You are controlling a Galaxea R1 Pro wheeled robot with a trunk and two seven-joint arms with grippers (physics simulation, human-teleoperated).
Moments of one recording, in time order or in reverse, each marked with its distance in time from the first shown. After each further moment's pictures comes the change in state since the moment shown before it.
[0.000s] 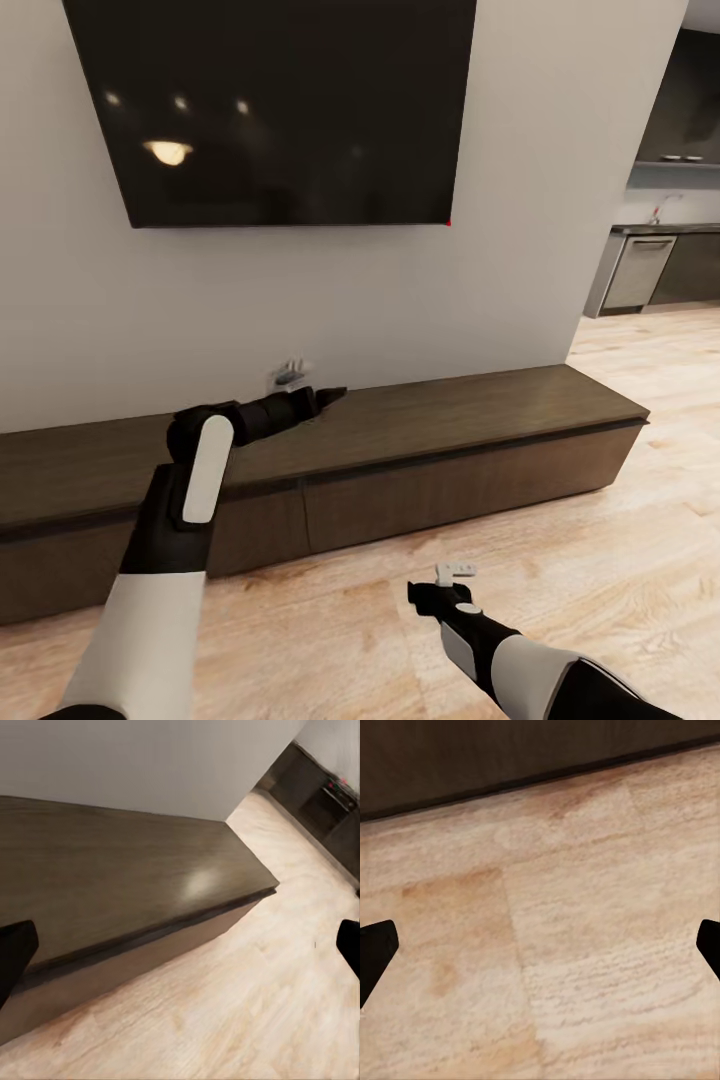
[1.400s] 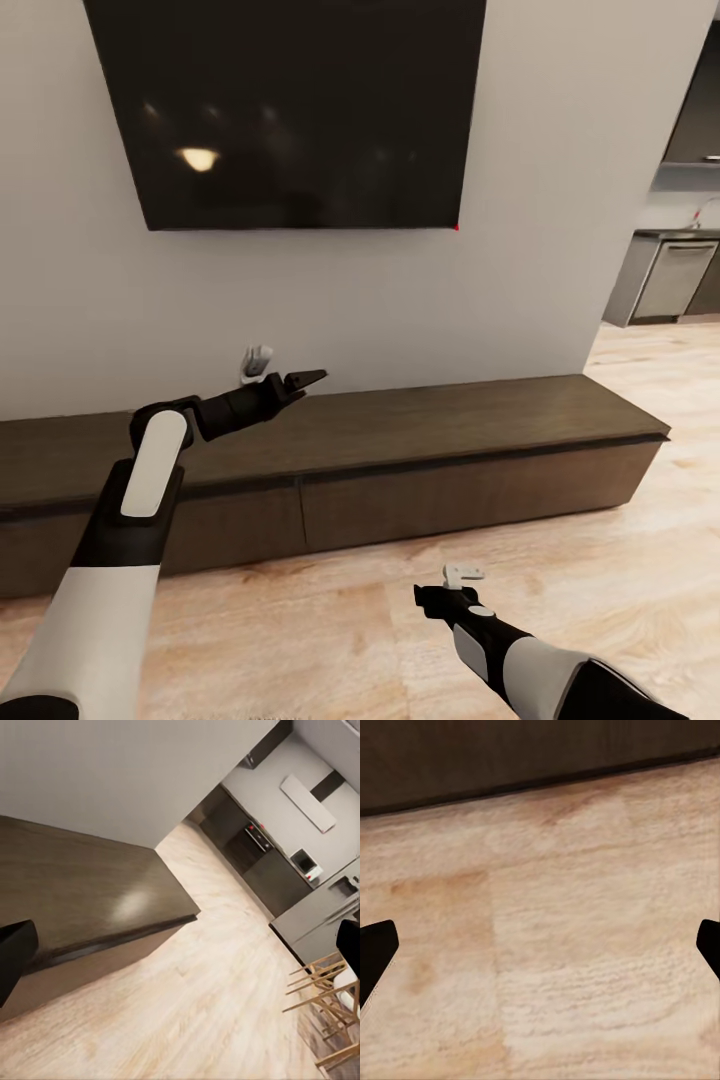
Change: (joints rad) left arm -0.015 0.172 -0.015 0.022 0.461 -0.003 -0.002; right arm 0.003 -0.033 0.001 0.013 -0.021 -0.005 0.075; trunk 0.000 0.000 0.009
